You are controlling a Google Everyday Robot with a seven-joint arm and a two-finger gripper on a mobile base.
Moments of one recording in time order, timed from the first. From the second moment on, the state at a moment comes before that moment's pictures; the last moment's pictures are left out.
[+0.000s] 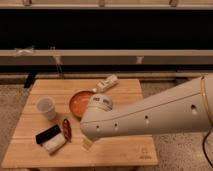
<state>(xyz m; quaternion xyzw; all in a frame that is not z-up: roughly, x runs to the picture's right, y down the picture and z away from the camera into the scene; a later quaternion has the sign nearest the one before) -0.050 0.203 0.647 -0.25 0.02 0.29 0.92</state>
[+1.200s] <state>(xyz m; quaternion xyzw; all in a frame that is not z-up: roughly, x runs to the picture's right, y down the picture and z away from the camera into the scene) -0.054 0.201 0.647 -0.24 0.02 0.28 0.93</state>
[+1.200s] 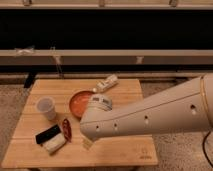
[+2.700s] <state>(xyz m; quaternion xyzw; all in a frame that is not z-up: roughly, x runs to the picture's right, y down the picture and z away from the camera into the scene) -0.263 0.281 0.730 -0.24 -0.08 0.02 0.97</state>
